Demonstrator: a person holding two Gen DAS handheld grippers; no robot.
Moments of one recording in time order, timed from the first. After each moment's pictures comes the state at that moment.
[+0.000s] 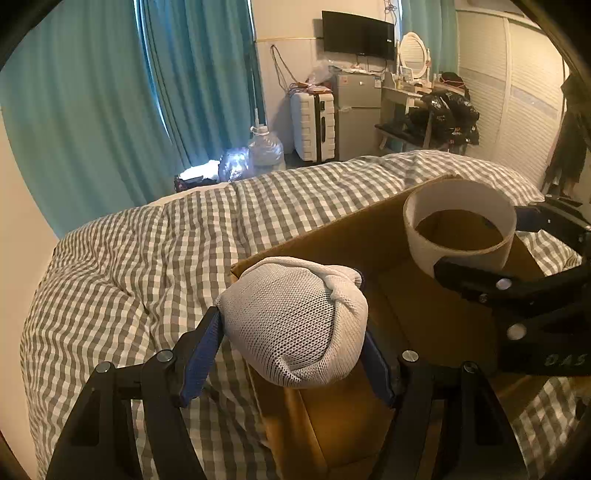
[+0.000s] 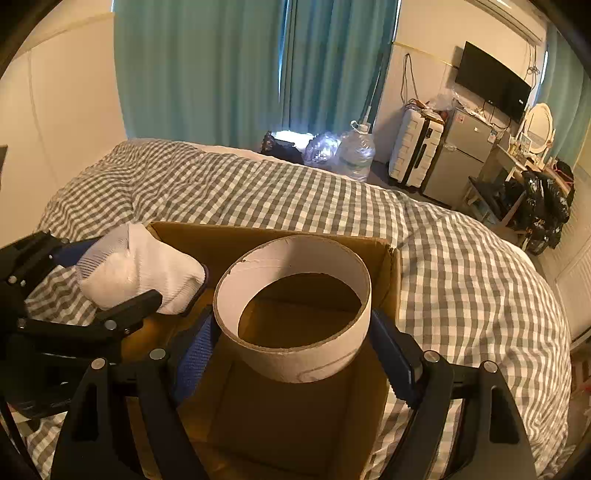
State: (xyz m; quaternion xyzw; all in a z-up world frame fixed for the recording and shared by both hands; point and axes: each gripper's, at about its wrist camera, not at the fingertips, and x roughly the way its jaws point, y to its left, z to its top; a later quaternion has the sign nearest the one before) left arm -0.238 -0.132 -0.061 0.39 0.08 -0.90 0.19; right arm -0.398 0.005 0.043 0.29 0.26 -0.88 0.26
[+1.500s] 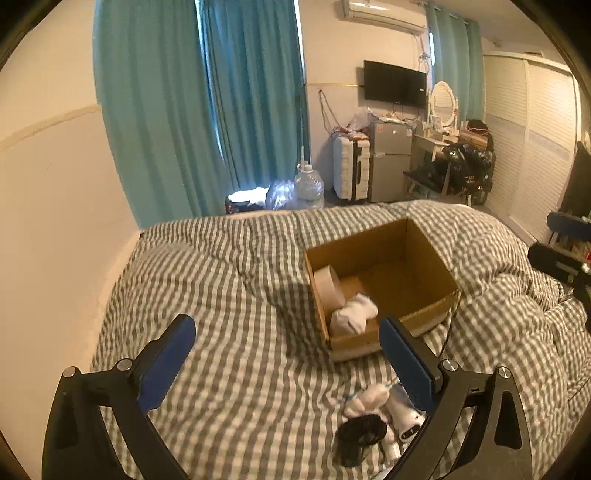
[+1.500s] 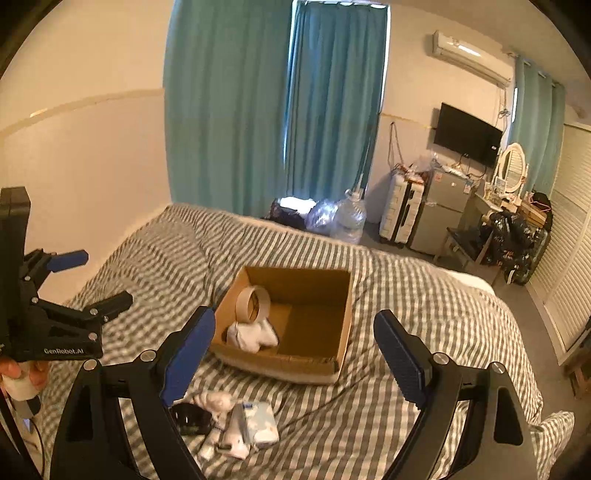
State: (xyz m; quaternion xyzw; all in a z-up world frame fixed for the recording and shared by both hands) left arm -0.035 -0.055 0.058 0.32 0.10 -0.90 0.28; right arm -0.150 0.095 0.150 0.18 0.24 -0.91 0.29
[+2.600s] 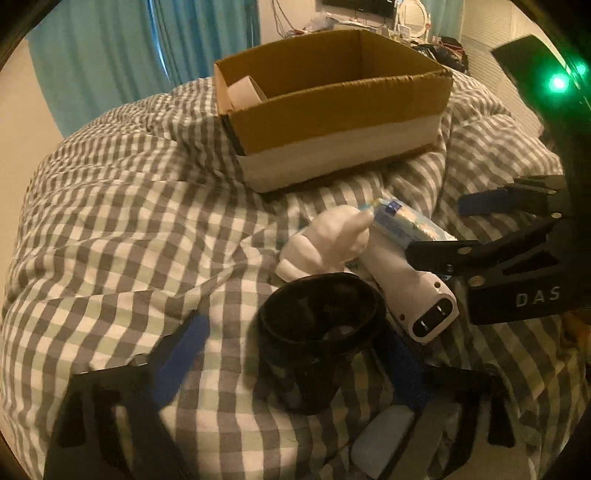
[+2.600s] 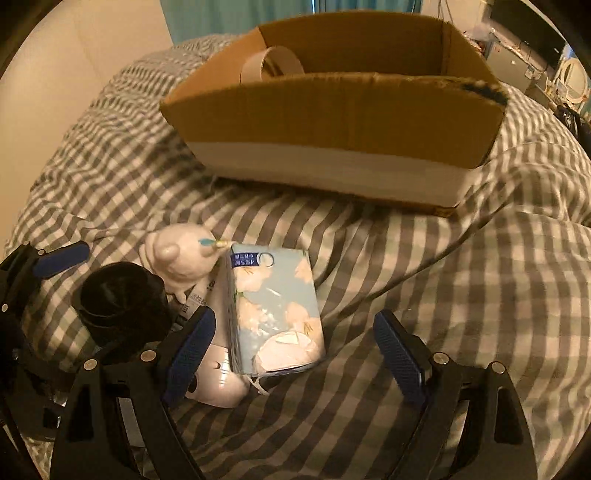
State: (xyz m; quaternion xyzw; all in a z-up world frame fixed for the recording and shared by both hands) left arm -0.071 0.006 -0.137 0.47 0.13 -0.85 0.18; right arm -0.256 0.083 -0.079 0.44 0.29 -0.80 0.27
